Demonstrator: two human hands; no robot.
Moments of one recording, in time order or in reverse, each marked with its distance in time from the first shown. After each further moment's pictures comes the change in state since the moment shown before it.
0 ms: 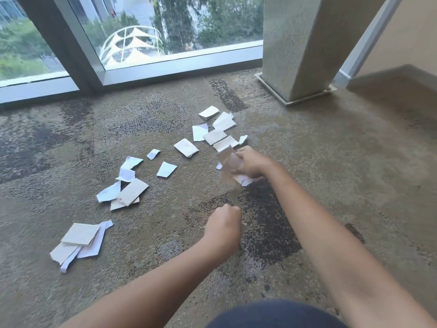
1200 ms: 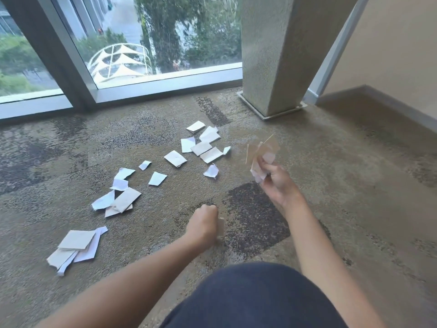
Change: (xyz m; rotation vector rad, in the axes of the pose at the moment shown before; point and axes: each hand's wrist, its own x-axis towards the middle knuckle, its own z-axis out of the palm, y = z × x) left_hand -0.010 -0.014 -0.005 -0.004 0.070 -0.014; right_hand -0.105 0.051 -0.018 1.783 0.180 -0.114
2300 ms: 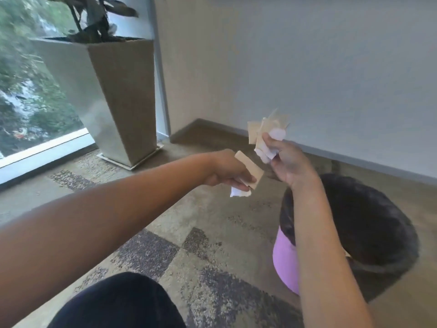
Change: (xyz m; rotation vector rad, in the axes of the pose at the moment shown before) left_hand -0.127 0.355 -0.141 -0.588 -0.751 0.662; right_hand -0.337 -0.251 -0.039 -0.175 0.631 -0.623
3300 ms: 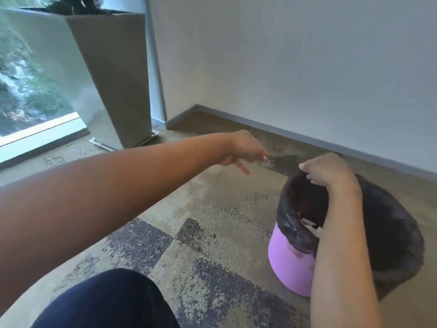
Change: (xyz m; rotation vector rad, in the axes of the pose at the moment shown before) left_hand 0.032 0.033 0.018 0.241 0.061 0.029; right_hand 0.019 0.006 -0.108 -1.216 0.376 0.268
